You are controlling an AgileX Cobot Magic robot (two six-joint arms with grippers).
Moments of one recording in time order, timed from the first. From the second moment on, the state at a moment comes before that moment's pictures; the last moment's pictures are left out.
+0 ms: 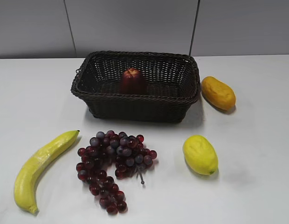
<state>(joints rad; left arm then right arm) -0.09 0.34 -0.47 0.00 1.05 0.10 0.13 -0.01 -0.49 -0.05 1.05 0.02</state>
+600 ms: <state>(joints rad) -0.09 0.02 -0.47 0.00 1.05 0.10 0.13 -0.01 -0.49 -0.05 1.05 0.02</state>
